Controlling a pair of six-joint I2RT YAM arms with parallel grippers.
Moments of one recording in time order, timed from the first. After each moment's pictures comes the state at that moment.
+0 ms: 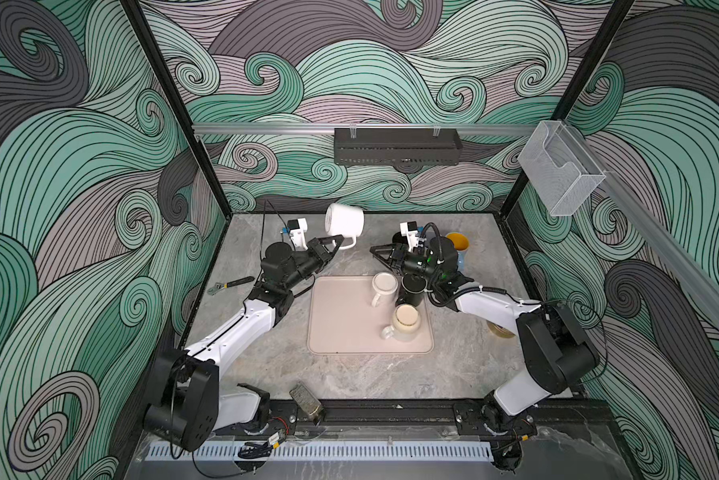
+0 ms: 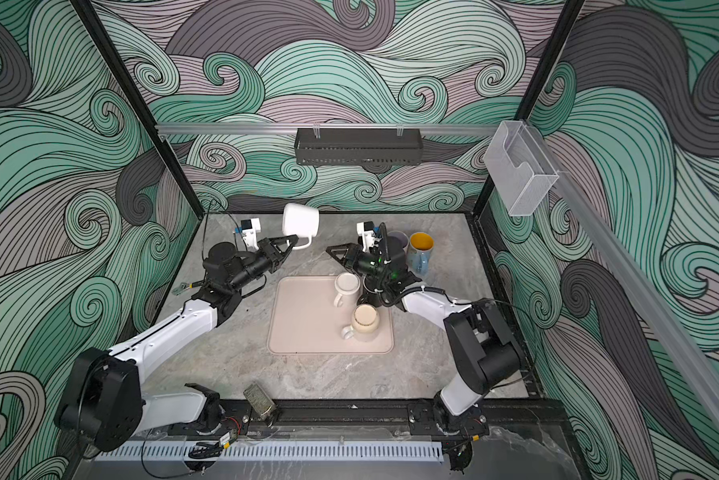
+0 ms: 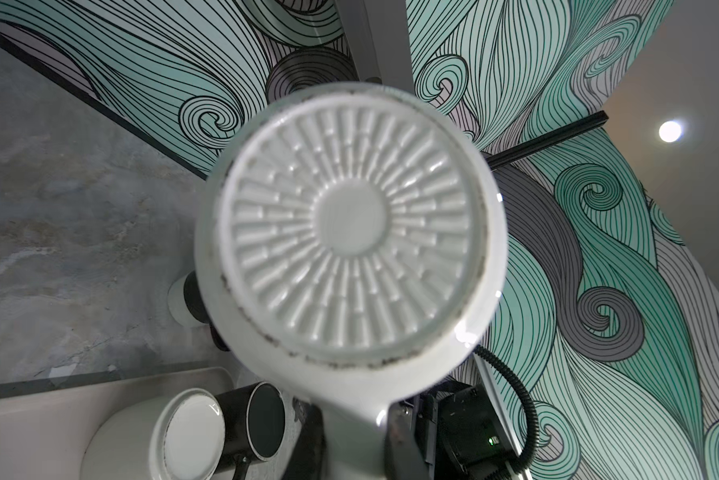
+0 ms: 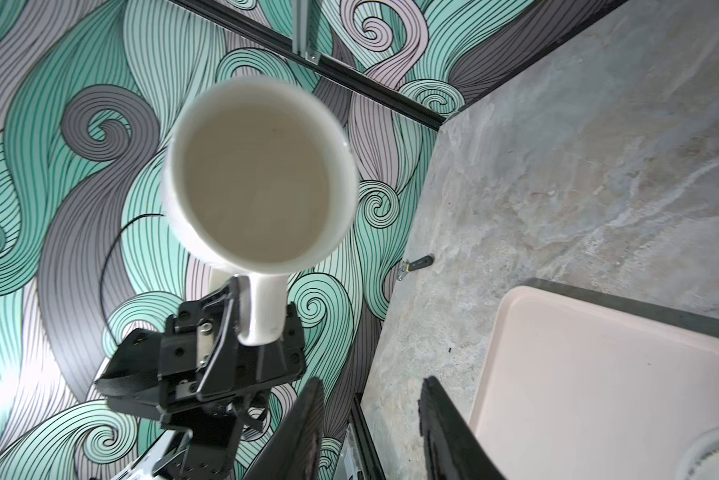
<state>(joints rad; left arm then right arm) -0.32 1.31 0.75 0.60 0.47 -1.19 0.49 1.62 0.90 0.67 -0.65 1.12</state>
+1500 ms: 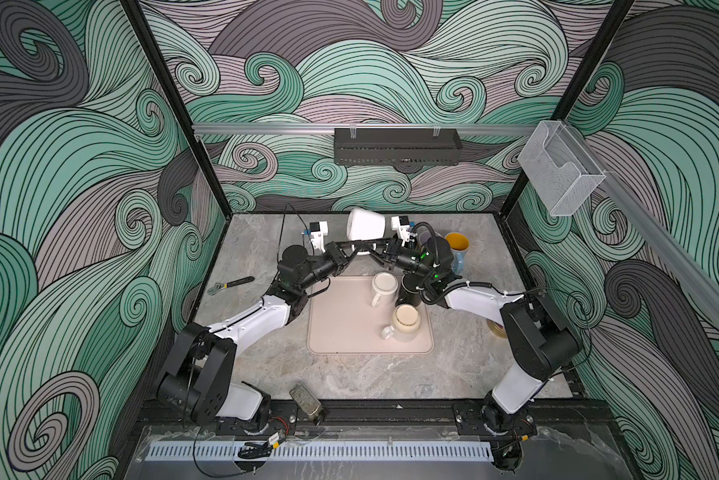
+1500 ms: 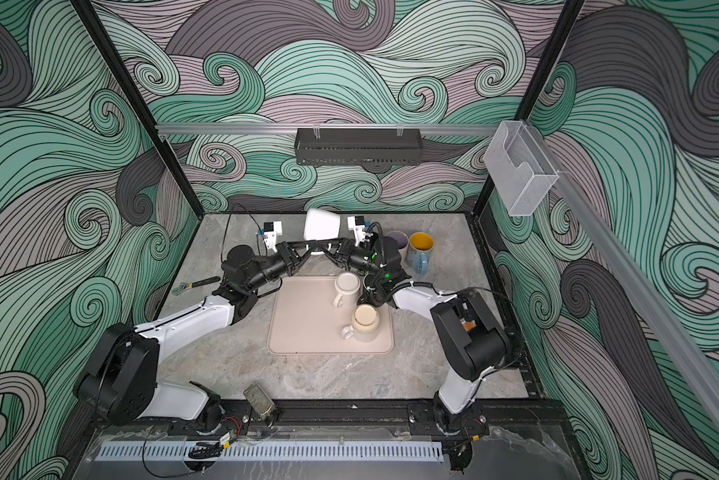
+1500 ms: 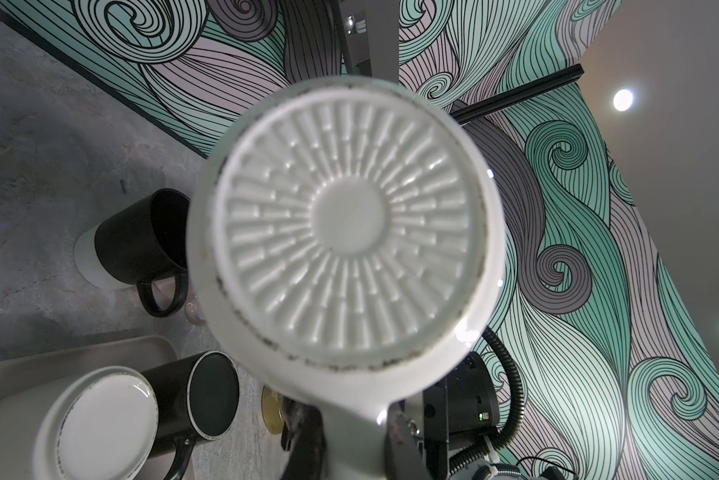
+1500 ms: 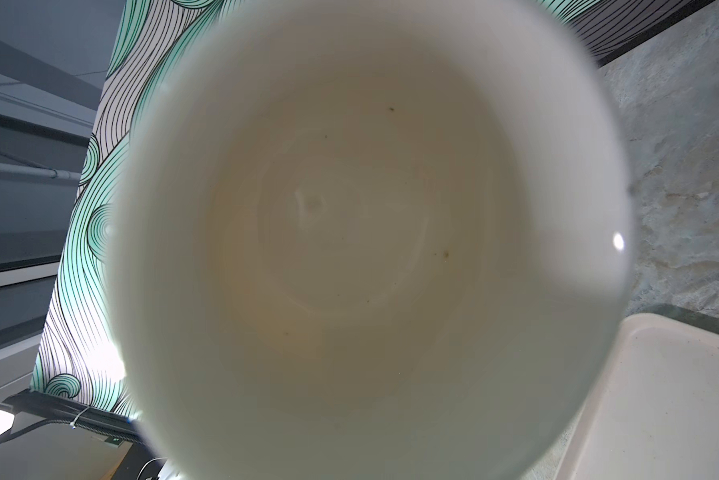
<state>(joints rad) -0.44 1.41 0.76 0.72 0.51 -1.24 0.52 1.71 0.95 0.90 -0.70 1.29</state>
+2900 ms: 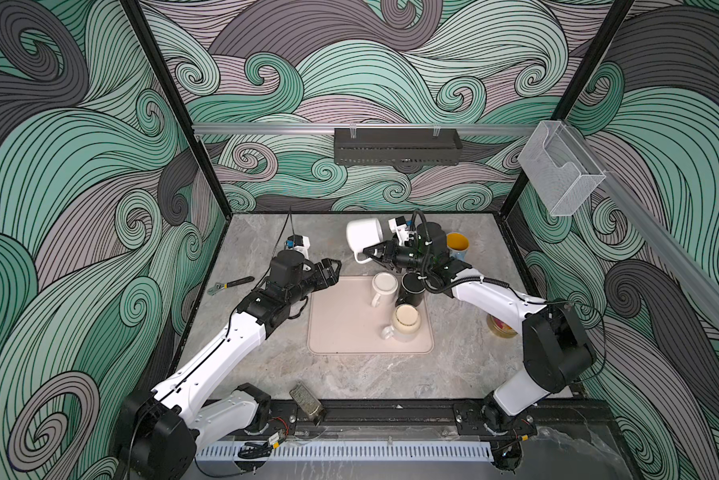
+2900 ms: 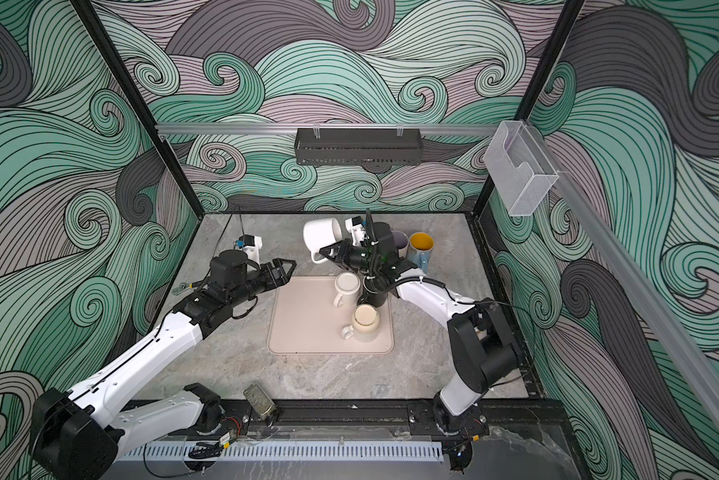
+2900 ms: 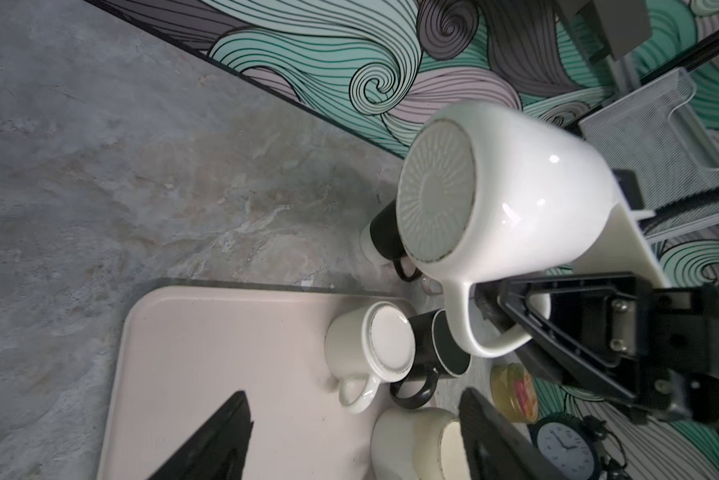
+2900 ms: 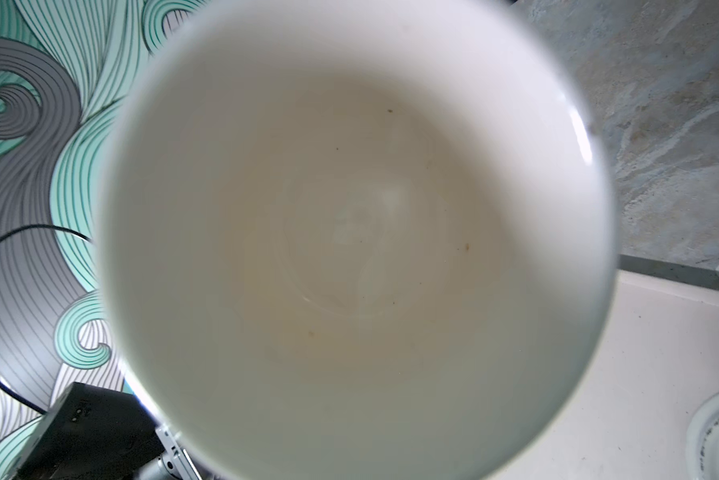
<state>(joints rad) -0.45 1.10 0.85 -0.25 0.09 -0.65 0.54 1.62 1.14 0.15 -0.63 0.94</state>
